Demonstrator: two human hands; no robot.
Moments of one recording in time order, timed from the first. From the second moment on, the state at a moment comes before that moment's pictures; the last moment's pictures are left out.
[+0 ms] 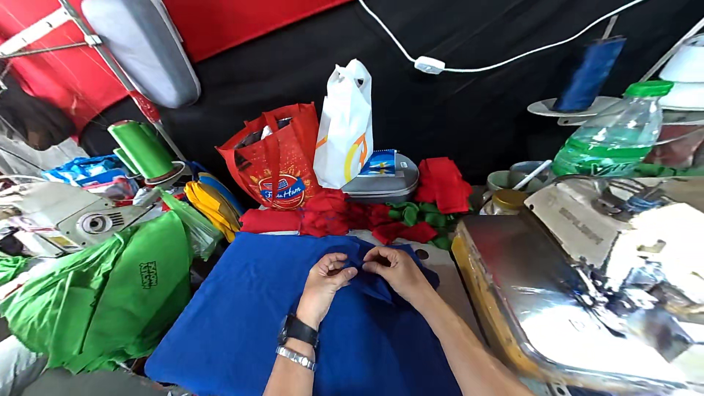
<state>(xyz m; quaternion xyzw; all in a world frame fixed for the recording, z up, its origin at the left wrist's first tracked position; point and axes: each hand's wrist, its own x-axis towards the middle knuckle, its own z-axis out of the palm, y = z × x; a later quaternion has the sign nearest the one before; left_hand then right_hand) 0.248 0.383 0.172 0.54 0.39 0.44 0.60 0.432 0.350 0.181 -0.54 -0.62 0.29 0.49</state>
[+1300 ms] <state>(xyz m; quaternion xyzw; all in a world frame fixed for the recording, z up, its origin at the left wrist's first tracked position) 0.242 0.382 0.177 0.45 0.41 0.54 0.58 0.417 0.361 0.161 -0.58 -0.62 0.22 0.47</state>
